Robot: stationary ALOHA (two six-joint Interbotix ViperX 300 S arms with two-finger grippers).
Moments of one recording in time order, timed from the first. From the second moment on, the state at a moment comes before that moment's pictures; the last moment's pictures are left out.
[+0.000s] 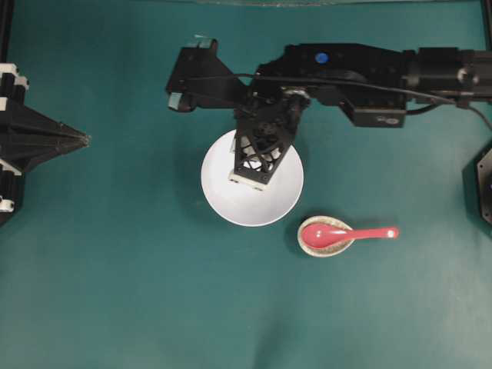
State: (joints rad) left arm 0.00 -1.01 1.18 0.01 -0.20 -0.01; right arm -0.12 0.21 -0.03 0.11 1.08 0.16
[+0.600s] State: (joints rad) left arm 0.00 -1.01 1.18 0.01 -0.20 -0.01; right arm -0.11 0.10 0.16 0.11 0.91 0.15
